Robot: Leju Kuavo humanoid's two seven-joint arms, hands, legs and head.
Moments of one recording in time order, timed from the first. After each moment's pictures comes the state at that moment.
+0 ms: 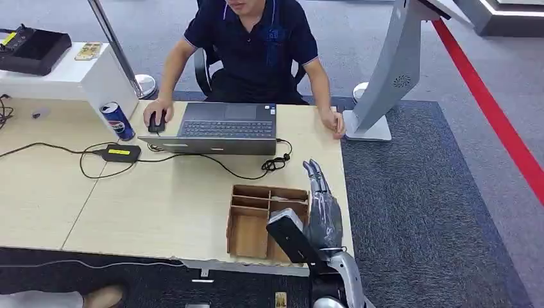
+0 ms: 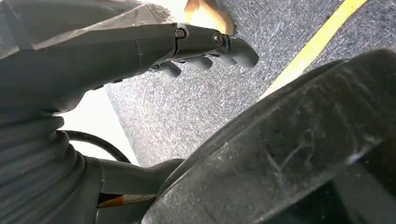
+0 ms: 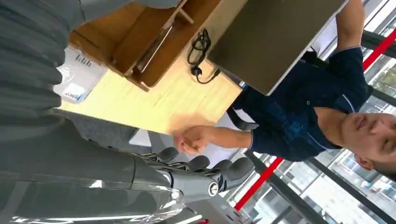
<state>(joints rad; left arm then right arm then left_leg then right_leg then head) -0.13 -0.06 -1.01 -0.17 0.32 0.04 0.15 -0.20 -0.07 0.76 -1.43 0.71 -0.52 0.22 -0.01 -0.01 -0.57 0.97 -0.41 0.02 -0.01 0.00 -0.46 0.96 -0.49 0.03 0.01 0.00</state>
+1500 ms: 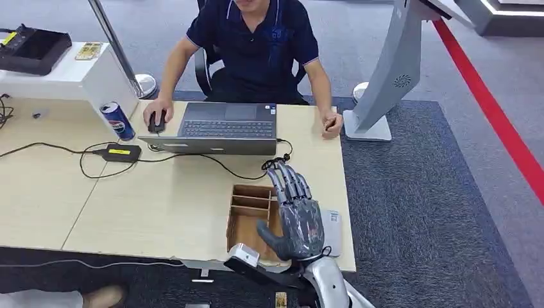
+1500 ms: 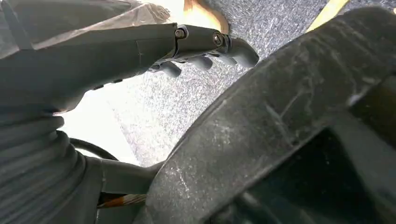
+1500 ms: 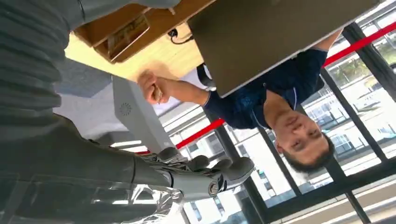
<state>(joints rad) -0.13 -0.05 -1.03 -0.17 0.29 -0.01 0.14 -0.27 -0.04 0.87 -1.30 1.12 -0.52 0.22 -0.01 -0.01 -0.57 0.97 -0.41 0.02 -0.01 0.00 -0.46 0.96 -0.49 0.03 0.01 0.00</state>
